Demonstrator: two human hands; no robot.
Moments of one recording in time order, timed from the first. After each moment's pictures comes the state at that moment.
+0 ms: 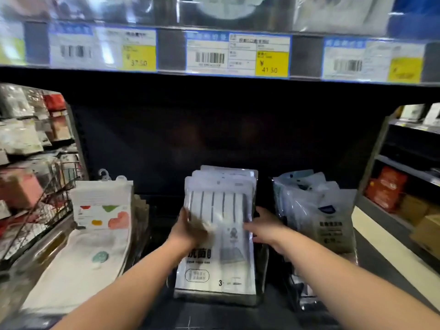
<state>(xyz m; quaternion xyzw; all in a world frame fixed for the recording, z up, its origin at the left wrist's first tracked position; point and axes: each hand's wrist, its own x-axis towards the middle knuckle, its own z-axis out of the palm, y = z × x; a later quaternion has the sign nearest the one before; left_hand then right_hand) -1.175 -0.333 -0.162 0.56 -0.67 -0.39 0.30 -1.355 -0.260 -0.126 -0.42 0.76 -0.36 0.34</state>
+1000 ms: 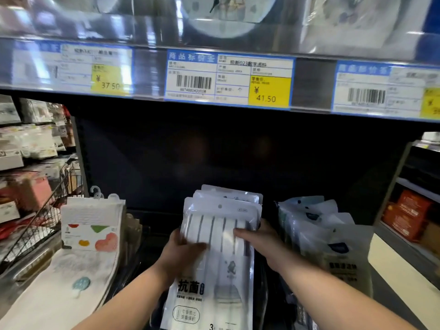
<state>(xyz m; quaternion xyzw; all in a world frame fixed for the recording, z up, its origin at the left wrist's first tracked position) -1.187 -0.354 -0.160 0.51 -0.52 -0.57 0.39 -1.379 -0.305 -0.126 -0.43 0.64 -0.52 0.37</state>
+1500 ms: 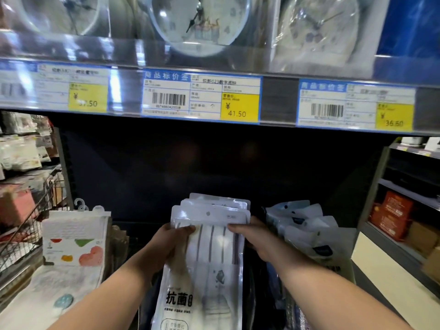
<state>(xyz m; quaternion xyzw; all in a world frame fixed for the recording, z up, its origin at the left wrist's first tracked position) -1.194 -0.379 -0.123 0.48 -0.49 -0.61 0.39 -1.400 -0.323 -0.112 -0.41 0.59 -0.53 0.45</state>
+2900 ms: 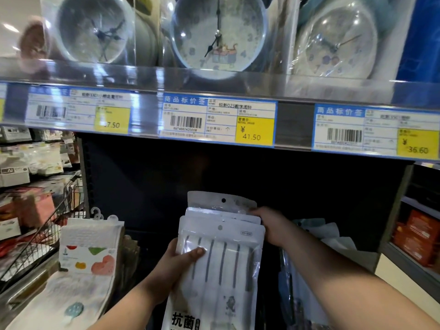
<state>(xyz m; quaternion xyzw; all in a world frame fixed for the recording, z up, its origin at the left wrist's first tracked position) -1.179 -0.348 -0.130 0.38 -0.51 -0.64 0.43 -1.422 -0.369 -0.069 -0.37 0.58 -0.52 0.50</state>
